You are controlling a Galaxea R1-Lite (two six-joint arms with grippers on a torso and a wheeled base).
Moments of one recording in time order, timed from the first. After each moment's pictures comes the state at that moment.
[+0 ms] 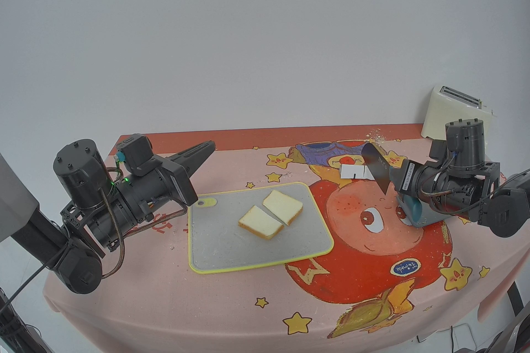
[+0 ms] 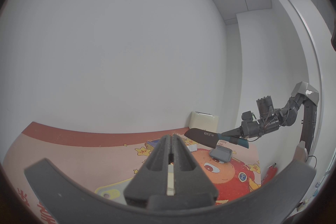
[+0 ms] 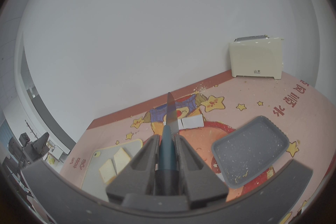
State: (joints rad) left arm -0.40 1.85 -0.52 -1.44 -0.29 -0.24; right arm 0.41 1.72 -0.75 -0.49 -0.22 0.49
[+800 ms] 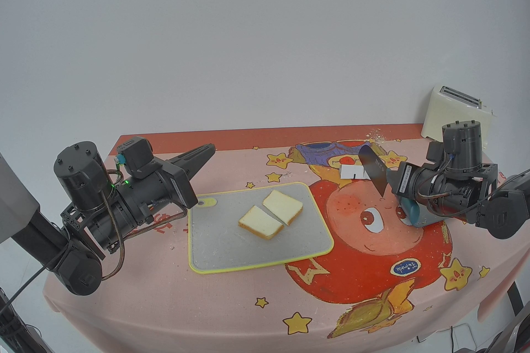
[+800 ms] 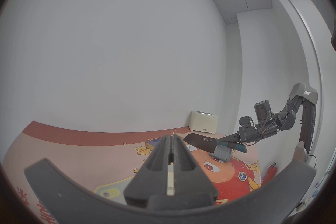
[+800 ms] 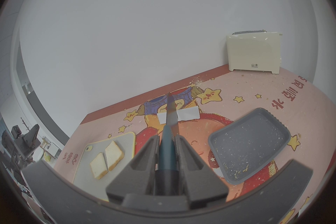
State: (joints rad) left arm -0.40 1.85 -0.51 -1.44 -0.29 -0.24; right arm 0.43 1.73 -0.75 -0.49 -0.22 0.50
